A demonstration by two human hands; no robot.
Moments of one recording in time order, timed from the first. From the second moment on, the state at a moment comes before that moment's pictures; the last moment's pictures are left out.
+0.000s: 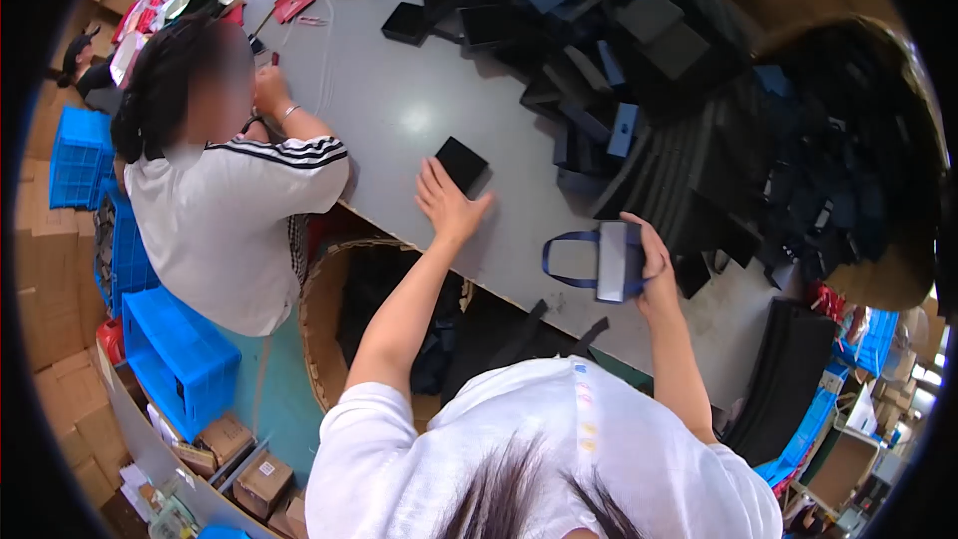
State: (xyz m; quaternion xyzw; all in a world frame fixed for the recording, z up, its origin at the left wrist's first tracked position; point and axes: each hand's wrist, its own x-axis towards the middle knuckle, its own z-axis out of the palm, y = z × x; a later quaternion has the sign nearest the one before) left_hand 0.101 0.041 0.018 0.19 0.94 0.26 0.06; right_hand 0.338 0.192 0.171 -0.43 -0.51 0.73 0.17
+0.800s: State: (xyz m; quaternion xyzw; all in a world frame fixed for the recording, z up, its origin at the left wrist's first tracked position) left_hand 0.247 0.052 0.182 0.57 0.70 0.31 0.31; right_hand 0.423 0.199 0.143 -0.42 -0.63 0.62 0.19
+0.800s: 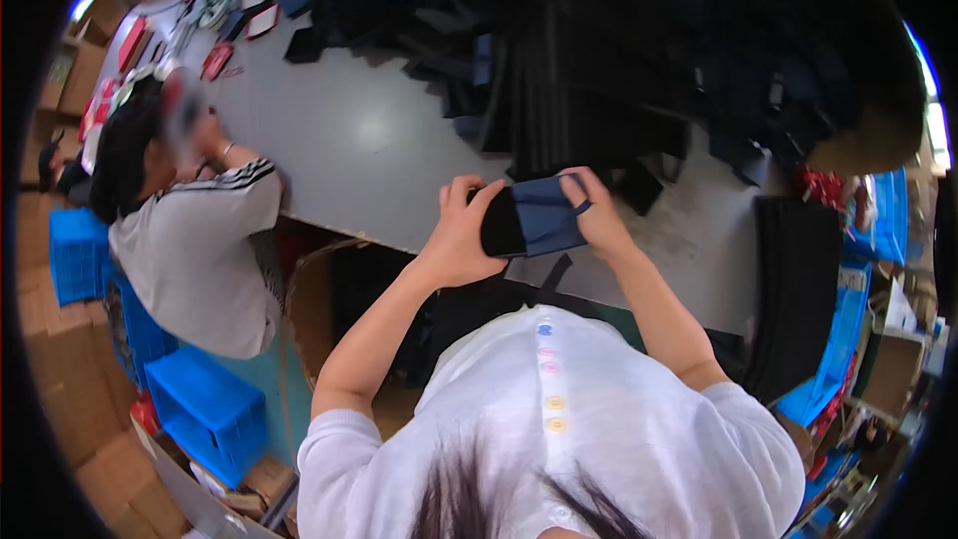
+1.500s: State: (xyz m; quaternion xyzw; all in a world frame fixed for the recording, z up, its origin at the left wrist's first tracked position) left_hand 0.284 0.046 0.184 0.50 0.79 0.22 0.29; right_hand 0.534 0.488 0.070 -0.37 -0.91 0.01 -0.18
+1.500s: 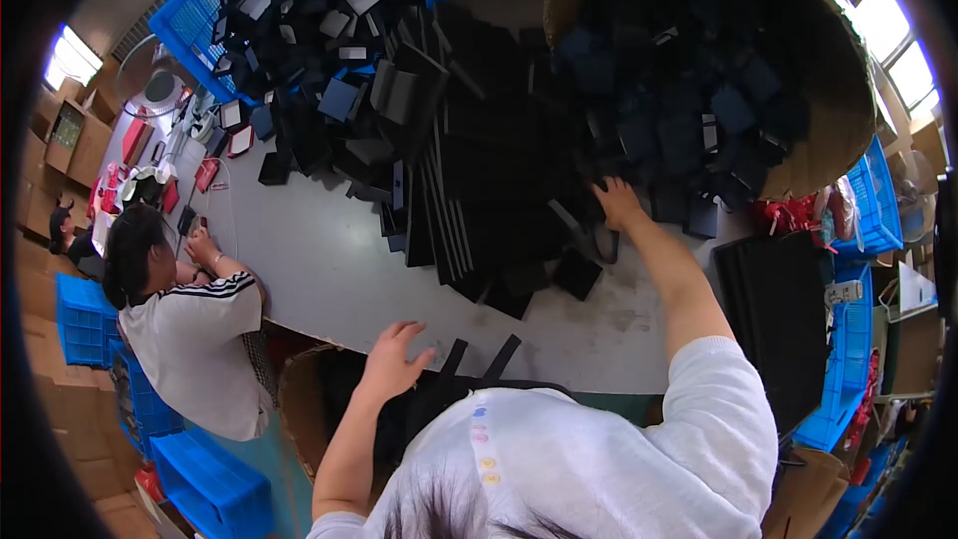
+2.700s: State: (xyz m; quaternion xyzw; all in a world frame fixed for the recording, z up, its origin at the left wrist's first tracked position) left_hand 0.266 0.117 0.133 0.51 0.67 0.52 0.09; right_hand 0.471 0.259 0.147 -0.18 -0.25 0.95 0.09
